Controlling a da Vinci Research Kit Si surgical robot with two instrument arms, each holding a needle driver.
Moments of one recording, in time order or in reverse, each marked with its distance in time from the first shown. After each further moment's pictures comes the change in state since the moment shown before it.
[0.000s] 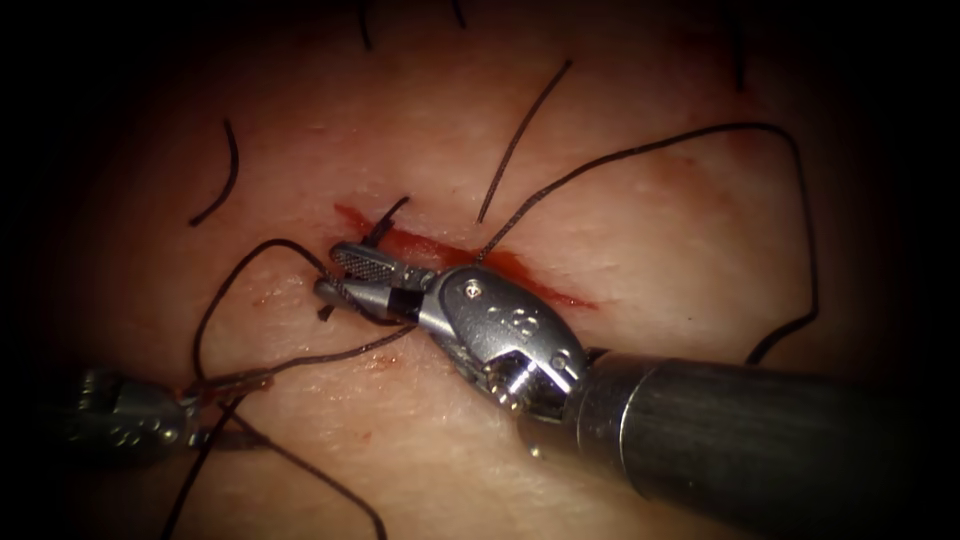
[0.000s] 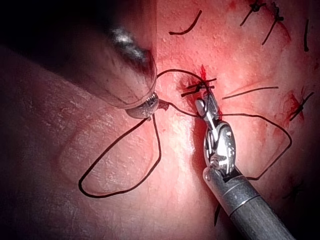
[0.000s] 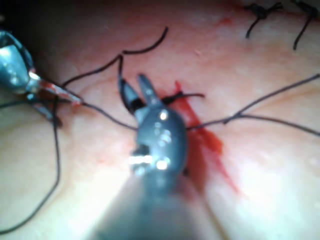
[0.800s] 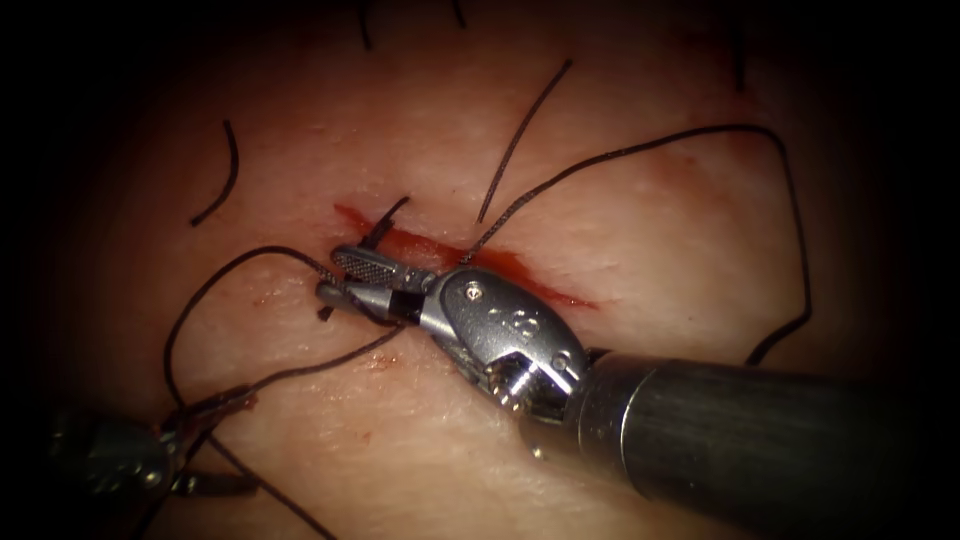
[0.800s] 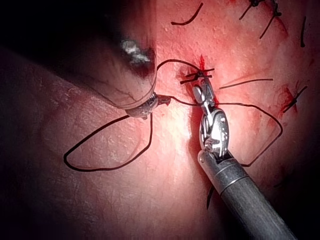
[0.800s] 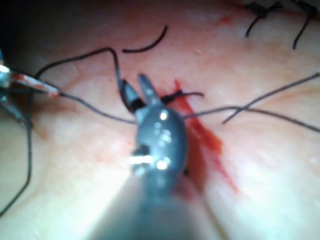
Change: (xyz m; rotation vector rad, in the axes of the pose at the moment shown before) right arm 0.000 0.000 0.000 0.006 -0.003 -0.012; left arm 0.004 0.002 -0.004 0.017 -0.005 -0.022
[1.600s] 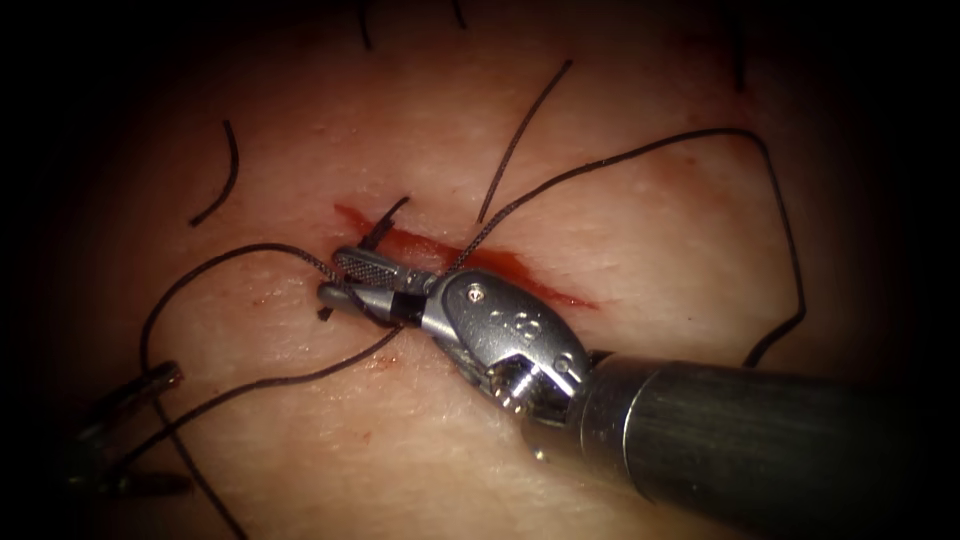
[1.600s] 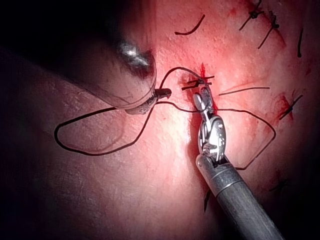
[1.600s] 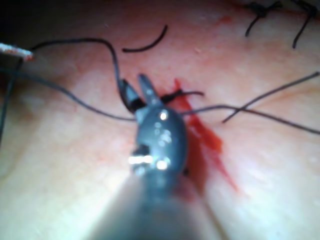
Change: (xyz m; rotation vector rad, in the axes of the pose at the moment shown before) right arm 0.000 0.000 0.000 0.005 0.000 0.000; left arm -0.002 -0.001 -0.003 0.133 -0.109 -0.015
